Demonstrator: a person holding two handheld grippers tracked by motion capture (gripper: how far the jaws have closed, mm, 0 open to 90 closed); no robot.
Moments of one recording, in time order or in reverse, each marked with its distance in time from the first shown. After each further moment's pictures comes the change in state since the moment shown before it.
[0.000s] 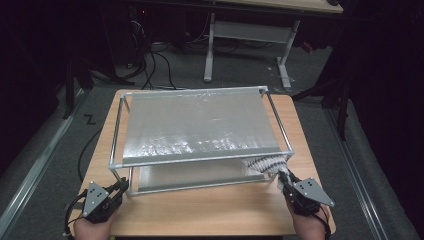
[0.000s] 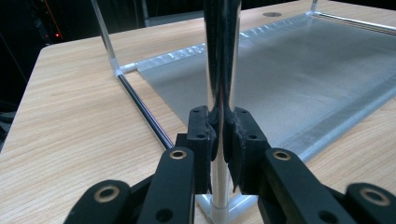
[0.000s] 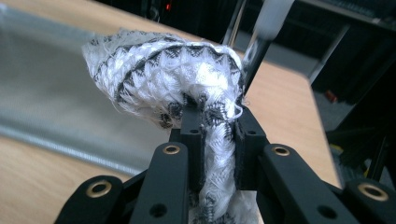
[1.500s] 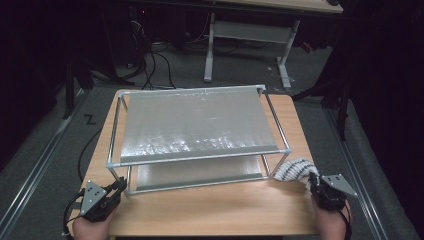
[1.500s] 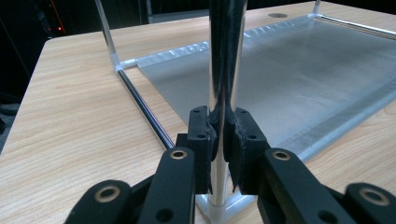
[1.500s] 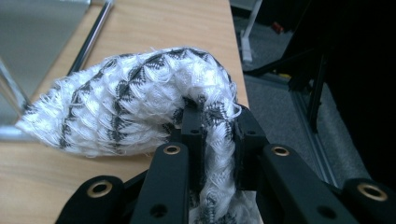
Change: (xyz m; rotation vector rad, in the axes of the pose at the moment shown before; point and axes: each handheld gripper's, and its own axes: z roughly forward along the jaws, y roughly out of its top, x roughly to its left) left arm 0.006 -0.001 0.000 0.003 0.007 -0.038; right arm -0.076 -0.042 0.011 0.193 -0.225 0.166
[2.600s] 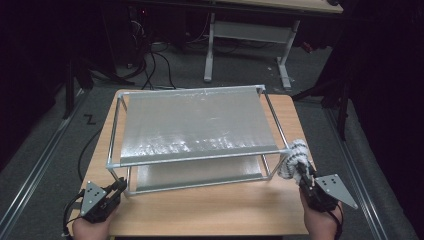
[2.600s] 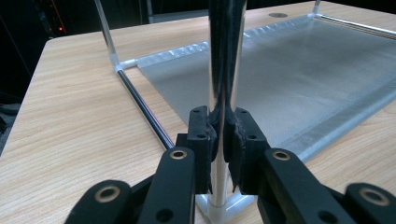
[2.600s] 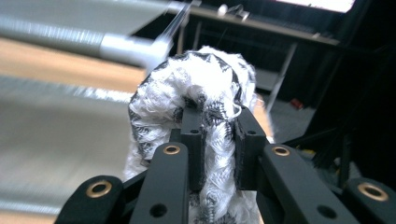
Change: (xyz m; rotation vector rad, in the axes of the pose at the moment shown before) left arm -0.001 -0.001 -0.001 0.000 0.003 0.004; right arm 0.048 0.044 -0.048 -0.299 0.112 -0.031
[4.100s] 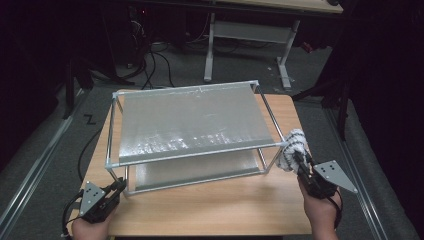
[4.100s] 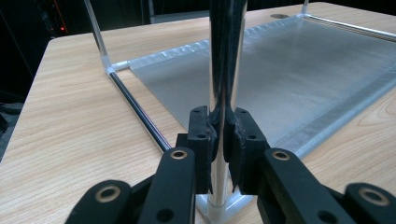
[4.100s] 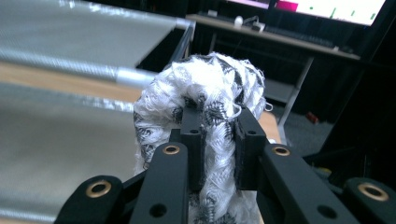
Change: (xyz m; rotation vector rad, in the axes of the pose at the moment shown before) left arm 0.001 -0.001 -0.001 -0.004 0.005 -0.007; right arm -0.007 0.025 0.017 -0.052 0.063 -0.021
